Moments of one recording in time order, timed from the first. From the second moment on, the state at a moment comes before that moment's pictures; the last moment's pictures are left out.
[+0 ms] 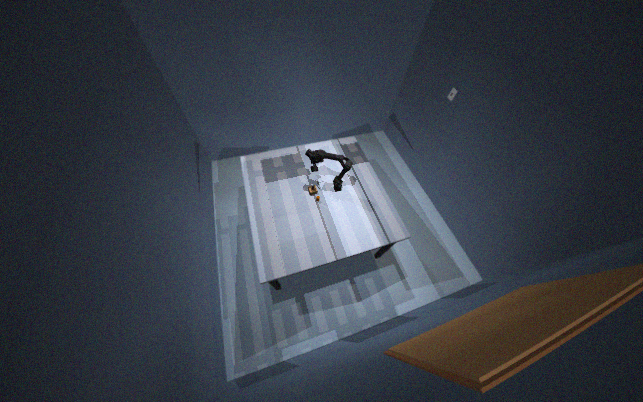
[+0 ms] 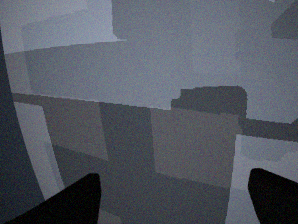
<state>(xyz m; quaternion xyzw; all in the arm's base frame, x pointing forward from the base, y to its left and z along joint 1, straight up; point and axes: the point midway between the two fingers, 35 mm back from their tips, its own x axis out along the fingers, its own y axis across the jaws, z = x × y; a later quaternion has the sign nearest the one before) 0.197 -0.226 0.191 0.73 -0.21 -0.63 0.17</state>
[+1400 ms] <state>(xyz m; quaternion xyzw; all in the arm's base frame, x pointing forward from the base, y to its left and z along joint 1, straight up) 0.289 -0.128 0.164 0.76 -0.07 -0.63 0.13</state>
